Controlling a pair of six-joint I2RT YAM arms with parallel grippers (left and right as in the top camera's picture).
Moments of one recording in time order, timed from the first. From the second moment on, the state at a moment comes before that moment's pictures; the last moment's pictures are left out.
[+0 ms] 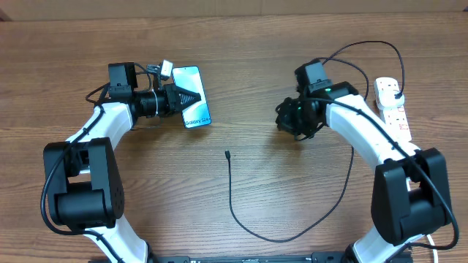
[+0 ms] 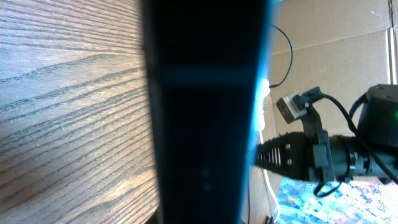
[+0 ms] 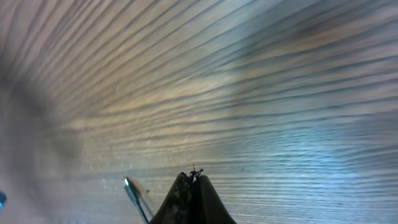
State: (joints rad) left arm 0.07 1.92 1.16 -0.22 1.09 -0.28; right arm 0.31 1.81 1.27 -0.77 -0.30 0.72
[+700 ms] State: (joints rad) left arm 0.07 1.92 1.16 -0.18 1.00 -0.49; right arm 0.62 1.81 1.27 -0.71 -0.21 0.67
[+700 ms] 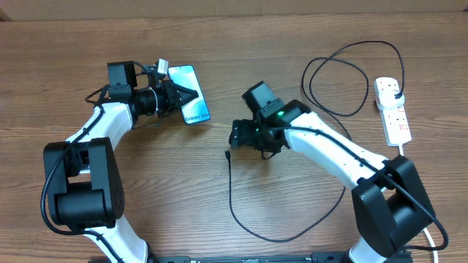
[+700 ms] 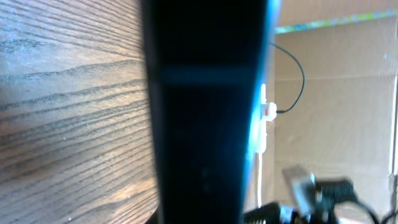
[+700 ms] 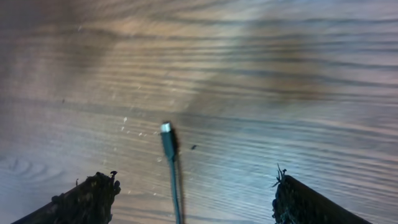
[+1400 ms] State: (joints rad) left arm 0.07 1.92 1.16 -0.17 0.99 -0.55; right arm 0.85 1.81 1.27 -0.69 0.02 0.75
